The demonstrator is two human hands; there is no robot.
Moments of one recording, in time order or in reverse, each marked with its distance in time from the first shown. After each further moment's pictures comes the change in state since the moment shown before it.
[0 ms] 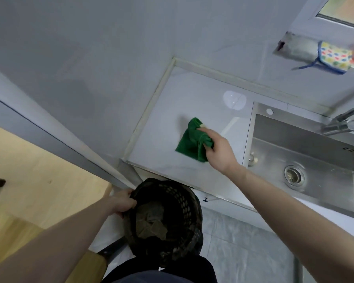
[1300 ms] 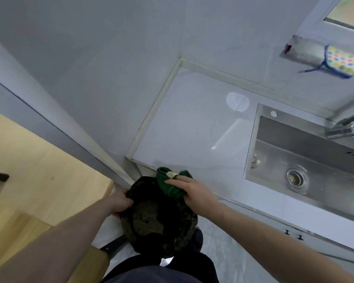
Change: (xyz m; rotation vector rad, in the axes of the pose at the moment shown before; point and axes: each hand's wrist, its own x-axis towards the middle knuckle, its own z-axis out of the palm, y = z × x) left_hand -0.005 -0.025 -0.006 -0.143 0.016 -0.090; right_hand -0.093 -0.030 0.077 -0.236 -0.453 -0.214
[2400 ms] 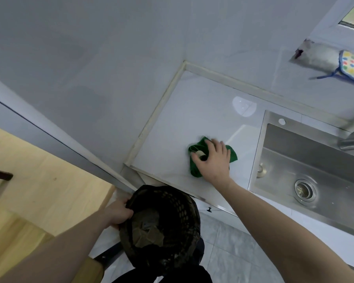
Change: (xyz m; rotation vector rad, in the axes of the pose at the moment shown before) left_hand 0.010 0.005 0.011 -0.013 0.024 0.003; right_hand 0.087 0.100 -0.037 -0.110 0.487 0.490
